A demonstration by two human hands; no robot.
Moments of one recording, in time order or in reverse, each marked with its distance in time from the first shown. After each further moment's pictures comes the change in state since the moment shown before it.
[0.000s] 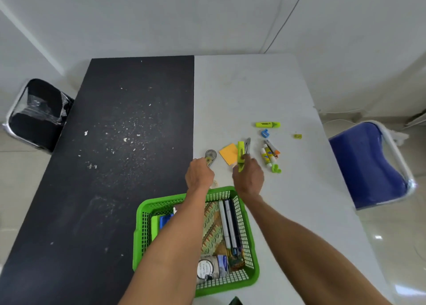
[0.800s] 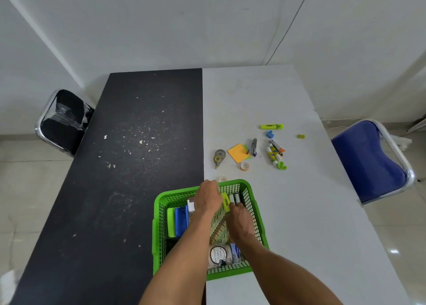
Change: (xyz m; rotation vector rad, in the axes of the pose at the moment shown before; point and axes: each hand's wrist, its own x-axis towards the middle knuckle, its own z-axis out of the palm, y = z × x) left_hand -0.089 -0.047 0.004 0.077 -0.049 0.144; right_hand -0.148 0.018 0.046 -0.201 -0.356 -0.125
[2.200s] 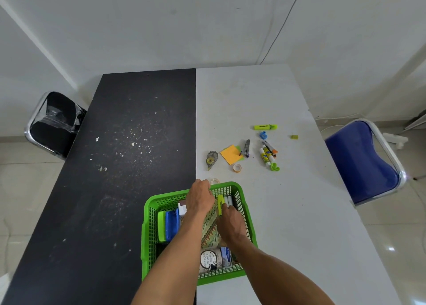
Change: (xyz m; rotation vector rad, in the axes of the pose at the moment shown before) left_hand 0.009 0.011 0.006 0.011 0.061 -0.017; right_hand 0.006 0.005 -0.012 0.011 -0.089 -0.008
